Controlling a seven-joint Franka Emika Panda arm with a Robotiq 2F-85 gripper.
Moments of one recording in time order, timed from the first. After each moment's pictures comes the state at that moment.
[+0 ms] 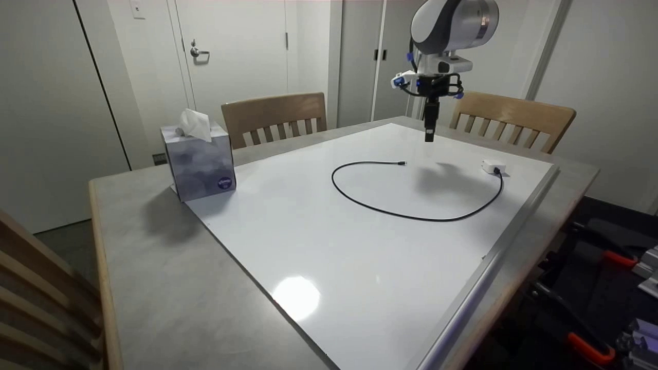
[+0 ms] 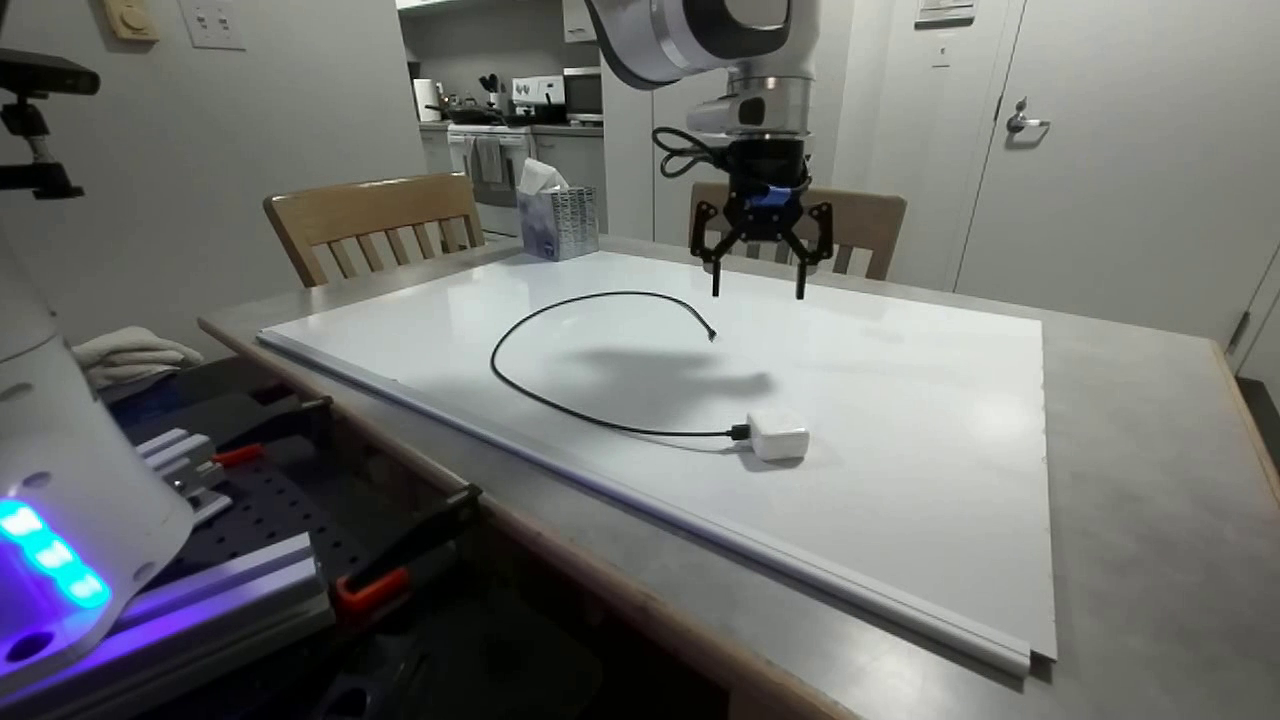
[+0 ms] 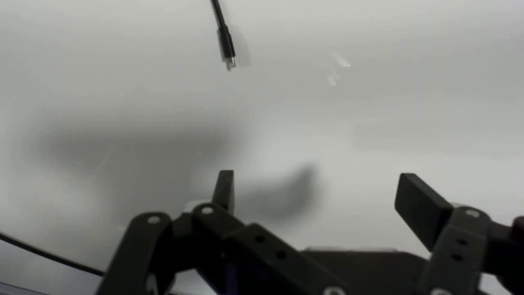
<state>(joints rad) 0.02 0.52 -0.31 -1.97 0.07 2.39 2.30</state>
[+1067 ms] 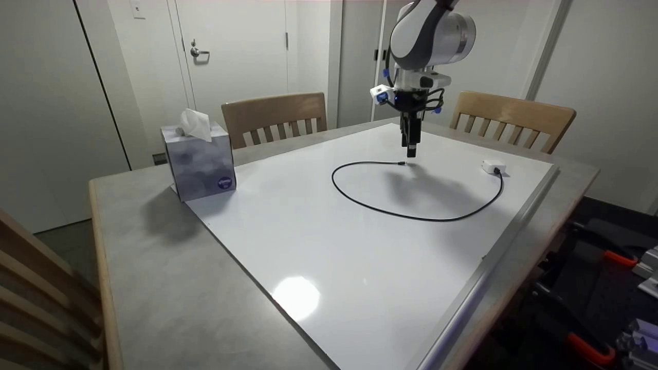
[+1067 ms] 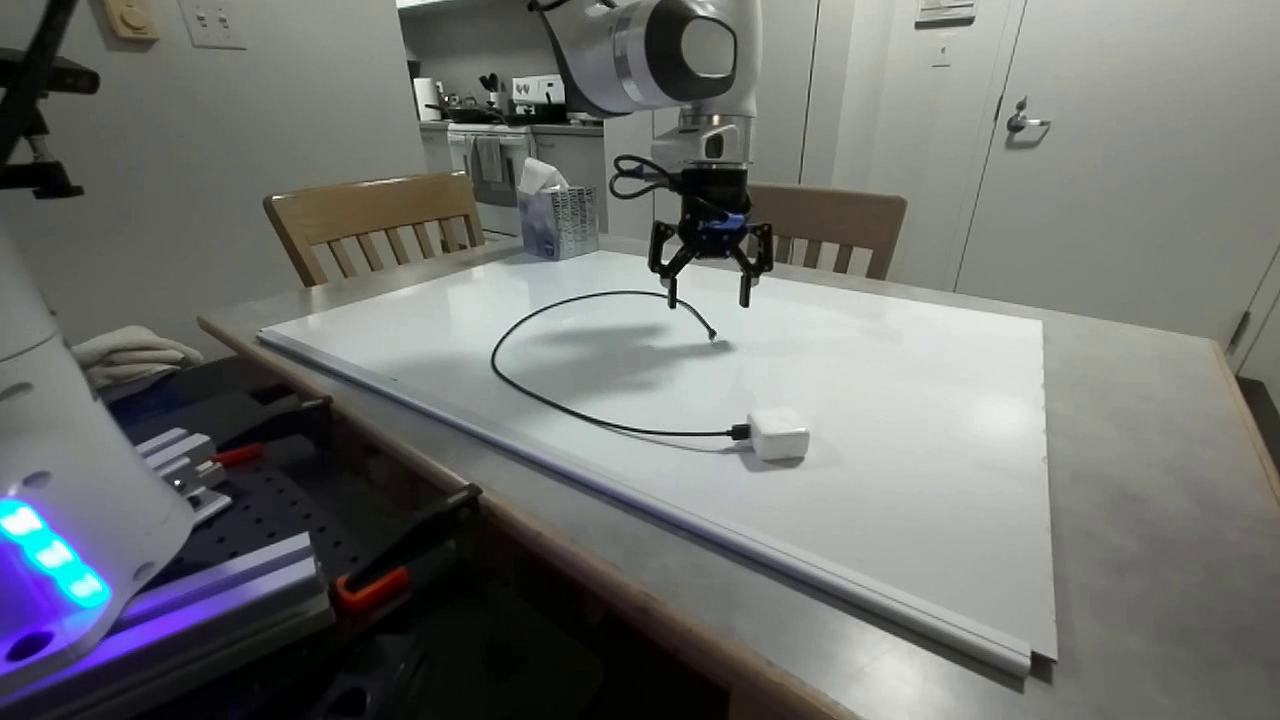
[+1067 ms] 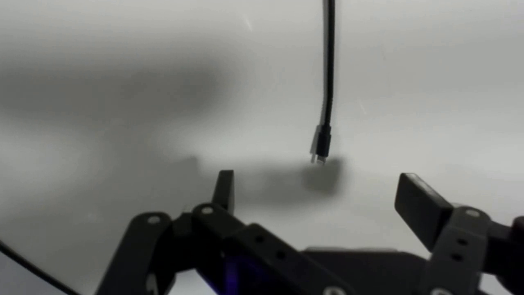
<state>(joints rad) 0.02 0.57 -0.19 -1.96 0.04 2.44 2.15</state>
